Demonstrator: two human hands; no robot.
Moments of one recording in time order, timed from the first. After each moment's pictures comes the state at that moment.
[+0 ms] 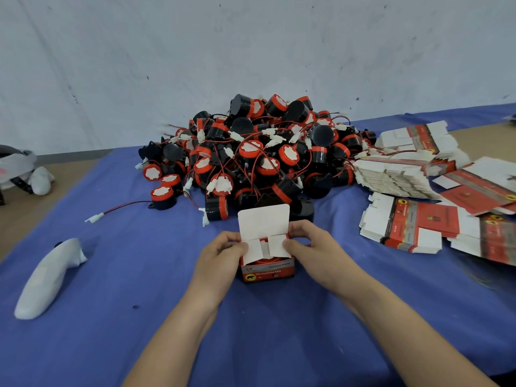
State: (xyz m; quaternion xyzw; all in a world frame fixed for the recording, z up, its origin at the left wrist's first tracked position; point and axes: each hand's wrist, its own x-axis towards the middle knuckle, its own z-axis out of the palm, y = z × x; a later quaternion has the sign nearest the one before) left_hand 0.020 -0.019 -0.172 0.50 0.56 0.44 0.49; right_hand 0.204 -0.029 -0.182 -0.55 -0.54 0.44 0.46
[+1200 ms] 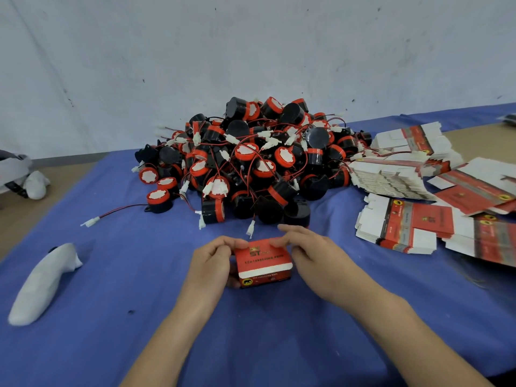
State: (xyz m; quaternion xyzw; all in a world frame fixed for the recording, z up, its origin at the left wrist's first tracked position) left_hand 0.016 -0.018 -0.176 0.53 0.56 0.44 0.46; right_hand 0.213 -0.040 -0.178 -0.57 -0.71 0.25 0.33
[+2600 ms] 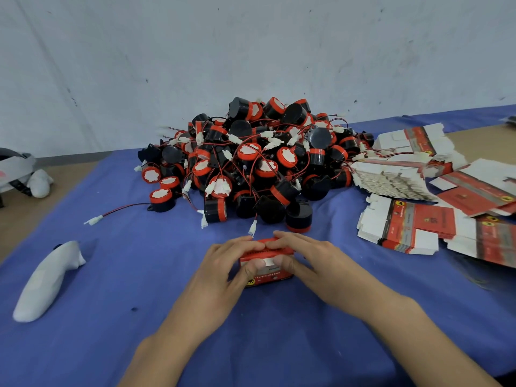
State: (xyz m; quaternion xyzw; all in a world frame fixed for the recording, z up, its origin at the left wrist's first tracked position) left_hand -0.005 -0.028 -0.191 0.80 0.44 0.34 0.23; right_hand 0.222 -0.045 -0.184 -0.51 -0.79 0.20 0.29
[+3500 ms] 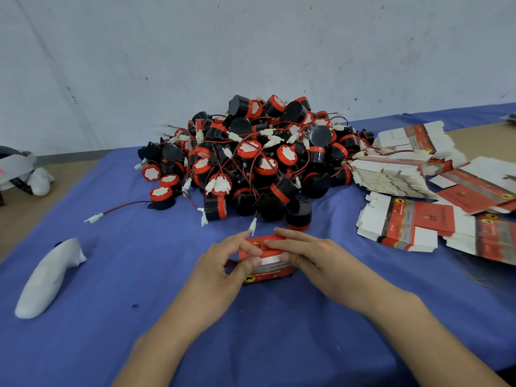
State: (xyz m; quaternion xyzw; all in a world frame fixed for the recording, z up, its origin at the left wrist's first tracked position) left_hand -0.003 -0.027 -0.187 0.75 0.46 0.35 0.32; right_hand 0.226 -0.045 -0.180 -0.49 -0.80 0.22 0.27
